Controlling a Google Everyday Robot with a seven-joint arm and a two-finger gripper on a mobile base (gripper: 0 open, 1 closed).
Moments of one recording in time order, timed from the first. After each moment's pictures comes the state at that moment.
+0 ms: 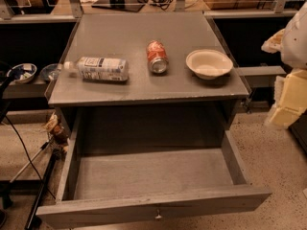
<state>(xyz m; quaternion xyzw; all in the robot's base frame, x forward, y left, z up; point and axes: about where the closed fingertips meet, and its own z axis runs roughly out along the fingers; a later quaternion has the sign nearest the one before) 0.438 -0.216 0.978 -0.60 0.78 -0.04 0.16</state>
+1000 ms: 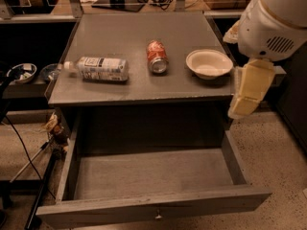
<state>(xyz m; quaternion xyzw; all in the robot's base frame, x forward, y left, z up) 0.459 -0.150 0.983 -0.65 0.74 -0.03 0.17</state>
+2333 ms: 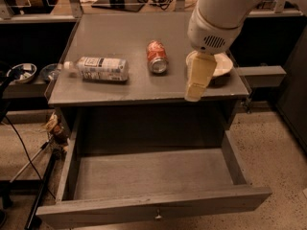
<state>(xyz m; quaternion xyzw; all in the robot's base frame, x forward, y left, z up) 0.534 -0.090 0.958 -0.65 0.73 -0.06 0.19</state>
